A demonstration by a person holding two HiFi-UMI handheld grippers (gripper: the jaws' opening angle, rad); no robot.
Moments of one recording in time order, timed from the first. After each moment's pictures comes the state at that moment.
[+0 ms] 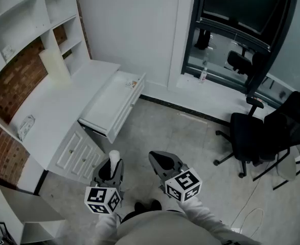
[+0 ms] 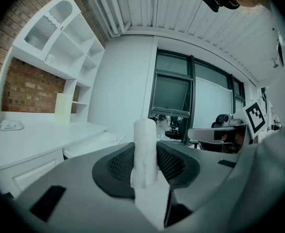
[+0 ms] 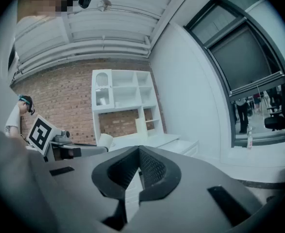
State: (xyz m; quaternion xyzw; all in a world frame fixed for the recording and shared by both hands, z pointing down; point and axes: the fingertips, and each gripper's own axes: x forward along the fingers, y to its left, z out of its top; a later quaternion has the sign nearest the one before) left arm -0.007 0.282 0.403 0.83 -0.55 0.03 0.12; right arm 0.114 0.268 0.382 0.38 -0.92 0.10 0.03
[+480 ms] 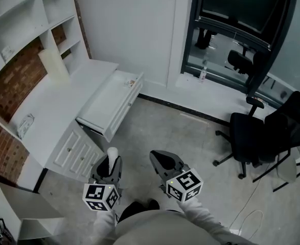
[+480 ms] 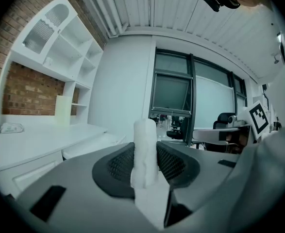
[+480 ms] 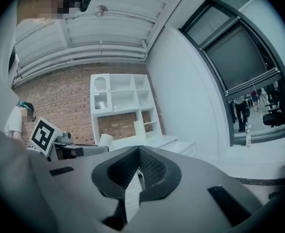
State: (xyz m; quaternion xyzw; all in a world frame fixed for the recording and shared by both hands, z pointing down) left arm 0.017 0.277 0.400 0.82 -0.56 0.04 0.11; right arm 0.148 0.269 0.382 0.38 -0.92 0.11 0.01
